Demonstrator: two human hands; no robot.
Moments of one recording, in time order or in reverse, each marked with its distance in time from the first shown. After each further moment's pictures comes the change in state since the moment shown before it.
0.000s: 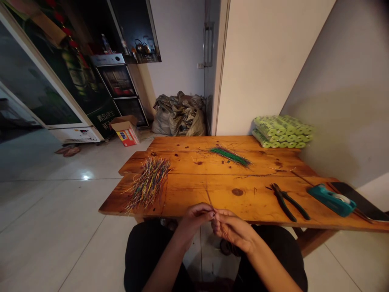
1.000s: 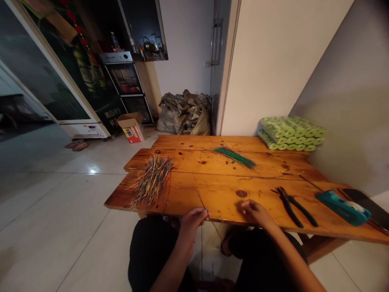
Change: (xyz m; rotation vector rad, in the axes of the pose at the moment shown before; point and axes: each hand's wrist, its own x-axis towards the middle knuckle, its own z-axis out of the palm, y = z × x) left_hand 0.000 -0.049 -0.016 0.018 0.365 -0.063; right_hand -0.002 -0.038 -0.115 -1.363 0.736 -0.073
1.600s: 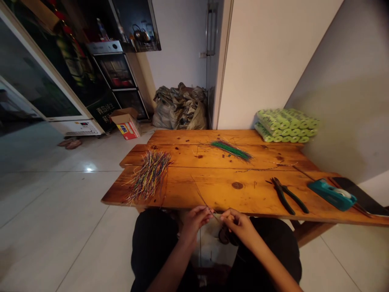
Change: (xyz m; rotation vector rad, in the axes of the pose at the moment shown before) left_hand -0.007 -0.013 0.010 -0.128 -0.055 -0.218; right_hand -0.075 -0.044 0.040 0.371 -0.149 -0.214
